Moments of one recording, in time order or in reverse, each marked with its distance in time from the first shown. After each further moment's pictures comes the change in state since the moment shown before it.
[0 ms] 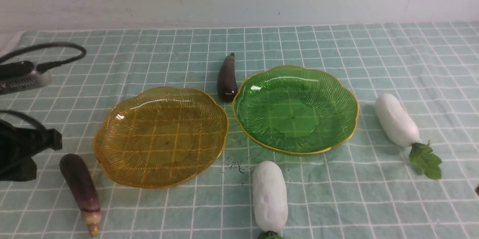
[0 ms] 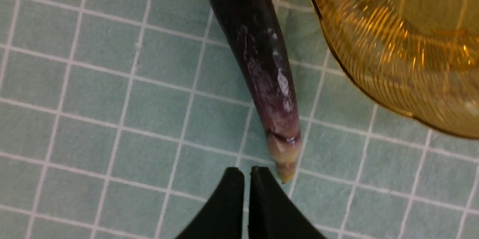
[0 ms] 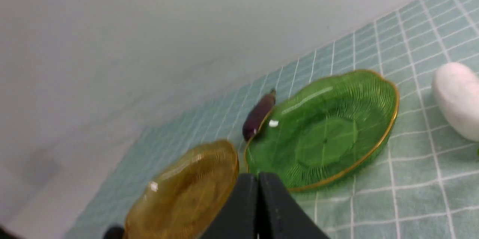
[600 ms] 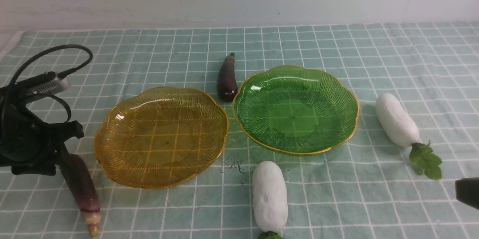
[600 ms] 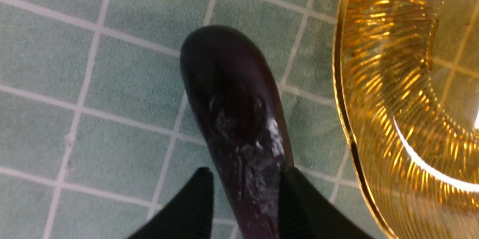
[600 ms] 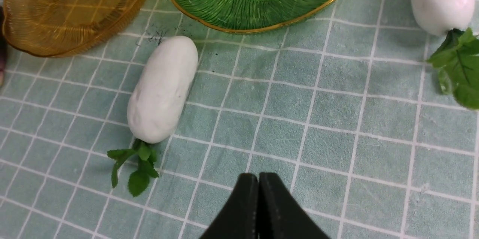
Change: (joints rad) right arm 0.000 0.443 -0.302 -0.344 0.344 -0.033; left arm 0.101 0.364 -0.061 -0.182 -0.214 0.152
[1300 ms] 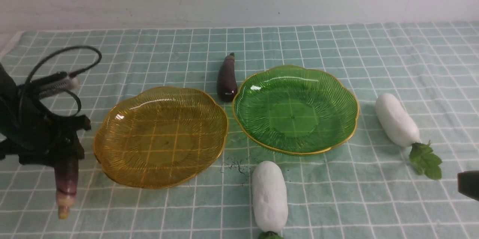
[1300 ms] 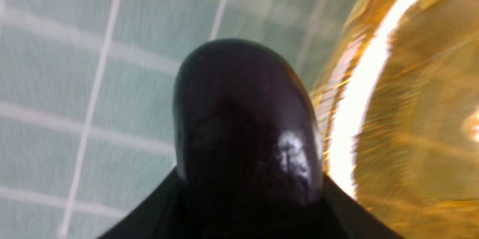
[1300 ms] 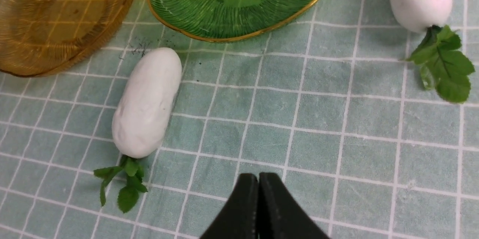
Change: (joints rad) right arm 0.000 0.078 -0.050 -0.070 -0.011 0.109; left arm -0.016 0.113 -0.237 -0.013 0.067 0.038
